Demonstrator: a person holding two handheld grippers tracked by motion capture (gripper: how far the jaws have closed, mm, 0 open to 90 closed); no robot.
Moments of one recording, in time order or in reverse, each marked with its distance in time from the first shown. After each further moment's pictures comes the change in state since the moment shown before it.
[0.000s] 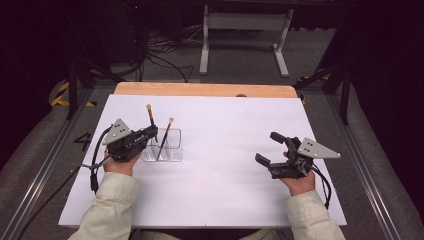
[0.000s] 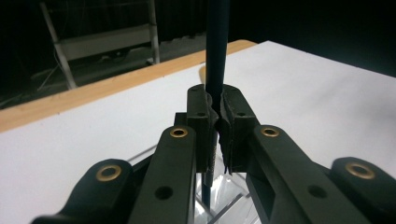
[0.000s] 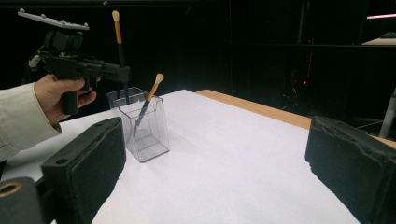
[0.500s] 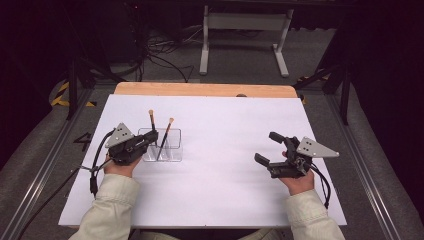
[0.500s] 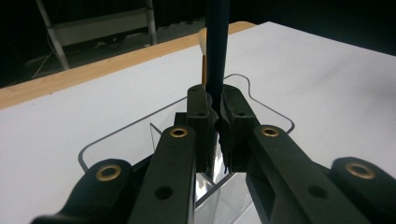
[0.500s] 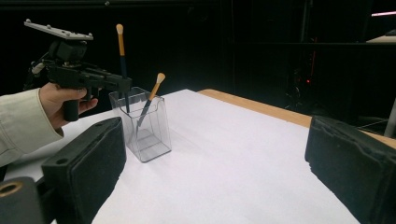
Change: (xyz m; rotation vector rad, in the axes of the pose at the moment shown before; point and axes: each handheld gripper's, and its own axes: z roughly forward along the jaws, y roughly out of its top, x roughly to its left) left arm 0.000 -0.012 0.003 0.048 -0.010 0.004; right arm -0.001 -0.001 0.003 0.004 0.010 0.012
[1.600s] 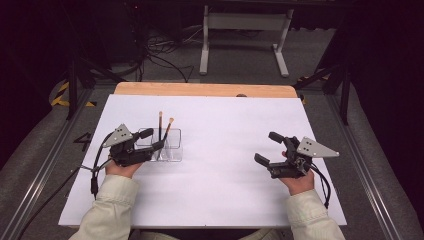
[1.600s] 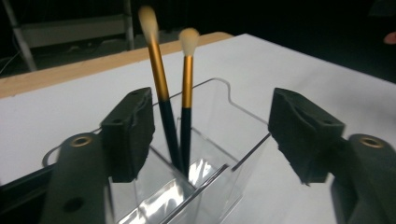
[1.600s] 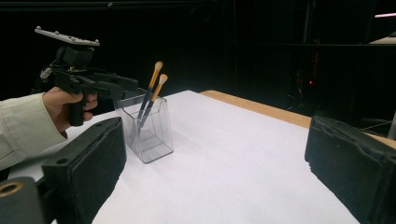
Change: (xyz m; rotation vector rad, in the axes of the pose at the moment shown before) left arm 0.003 -0.004 0.001 -0.055 -0.122 -0.039; right arm 0.000 0.001 0.000 -0.006 0.010 -0.004
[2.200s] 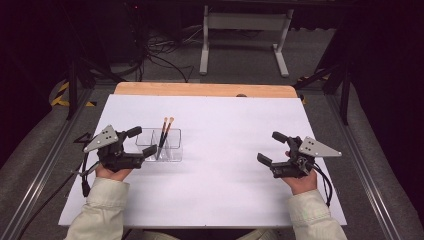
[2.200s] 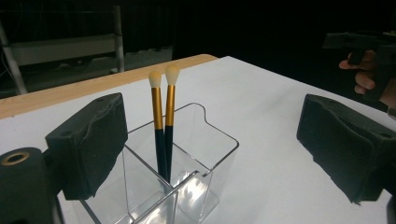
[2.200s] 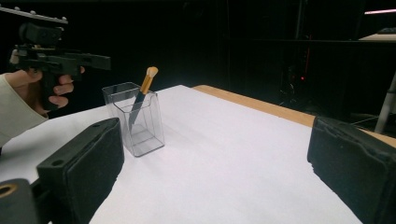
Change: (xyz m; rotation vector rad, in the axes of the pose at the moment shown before) left arm -0.008 0.011 -0.034 -0.060 -0.032 0.004; right arm -0.005 0.000 -0.005 0.023 -0.029 -0.010
